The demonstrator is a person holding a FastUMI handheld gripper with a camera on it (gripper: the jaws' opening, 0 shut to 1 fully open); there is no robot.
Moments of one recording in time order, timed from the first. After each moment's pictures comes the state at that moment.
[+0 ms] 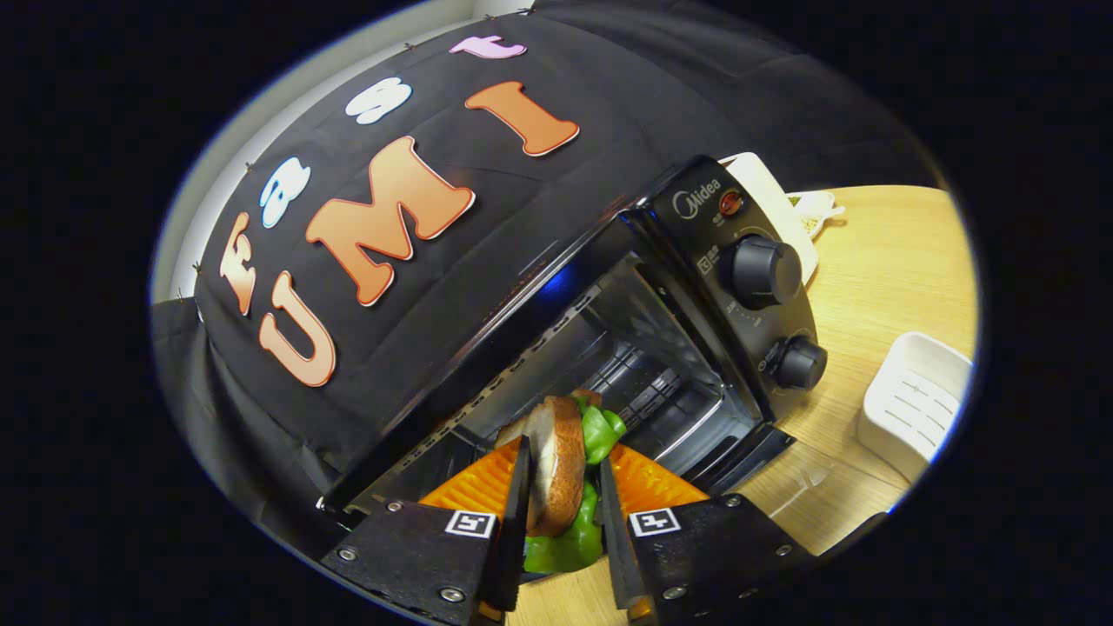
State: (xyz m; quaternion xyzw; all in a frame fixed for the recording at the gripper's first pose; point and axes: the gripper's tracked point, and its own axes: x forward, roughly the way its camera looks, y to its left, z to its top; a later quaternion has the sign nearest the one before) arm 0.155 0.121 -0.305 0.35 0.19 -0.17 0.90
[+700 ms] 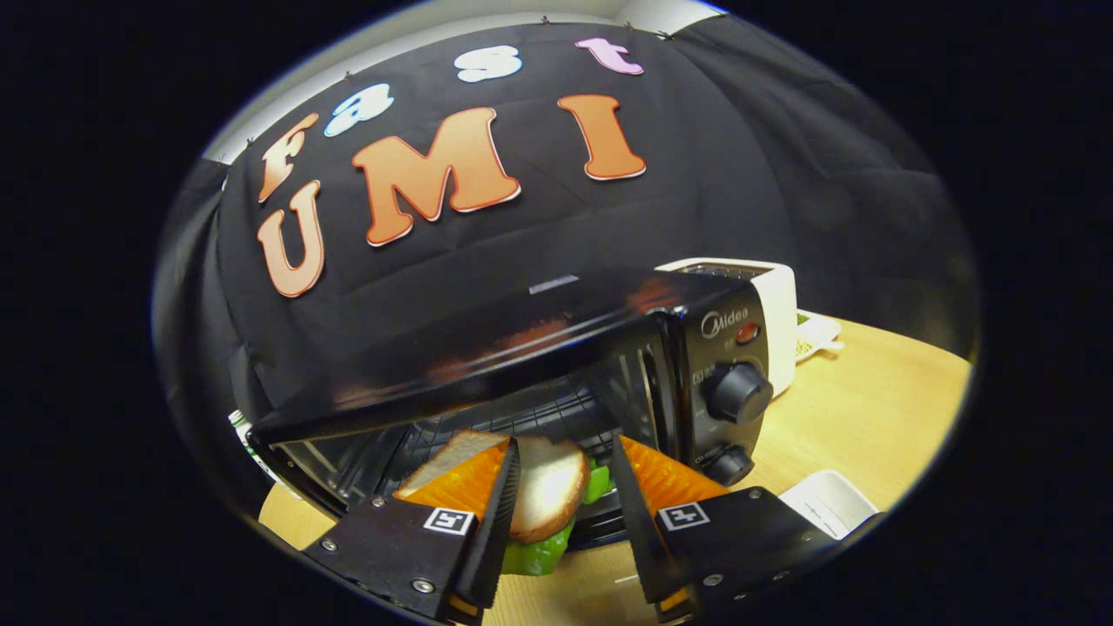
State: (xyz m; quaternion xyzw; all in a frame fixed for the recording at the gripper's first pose) arm 0.142 0.088 -0.272 0.15 0.18 -0.16 0.96
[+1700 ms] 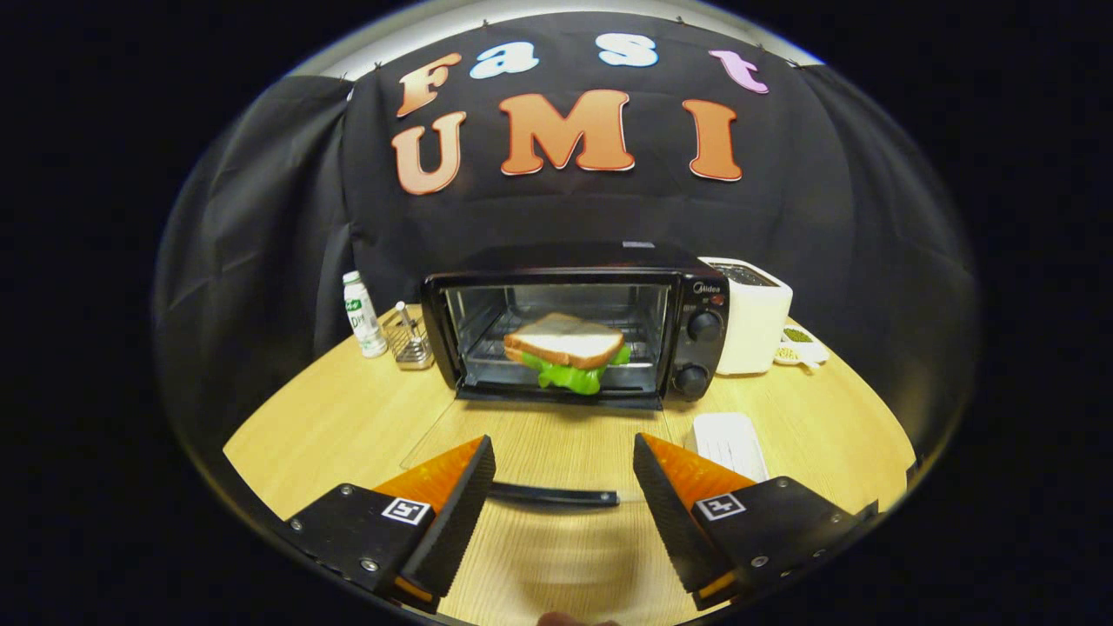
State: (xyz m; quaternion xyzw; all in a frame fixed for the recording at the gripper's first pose) arm -0.053 0.157 -0.252 0.01 0.30 0.00 0.95
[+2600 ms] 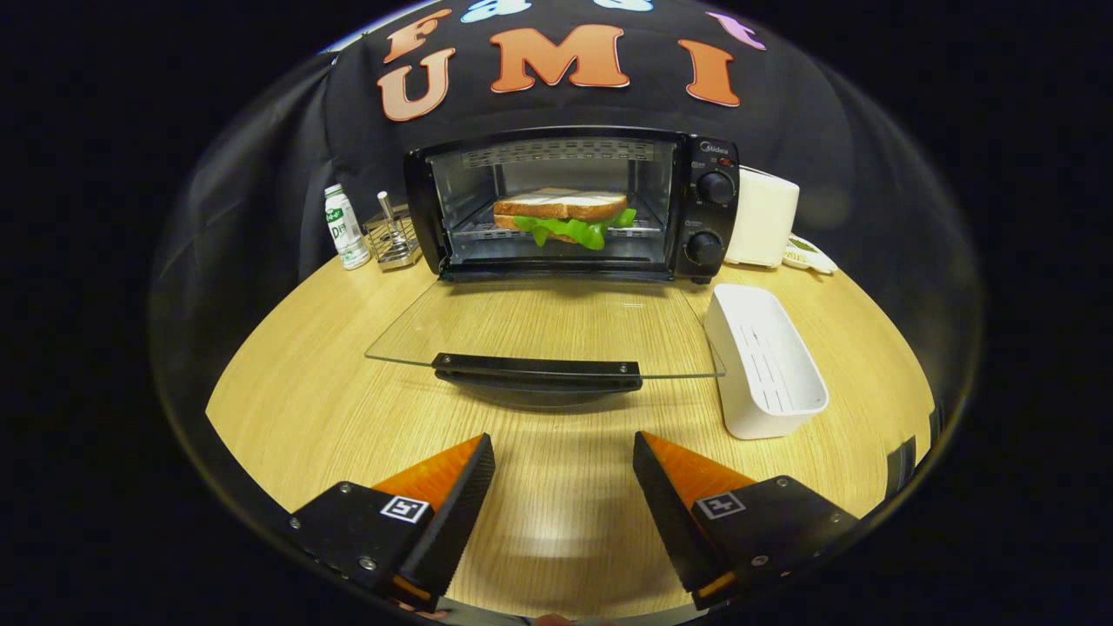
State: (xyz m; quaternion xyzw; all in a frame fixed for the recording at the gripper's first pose) arm -0.081 0.162 -0.348 0.02 0.42 -0.01 0.91
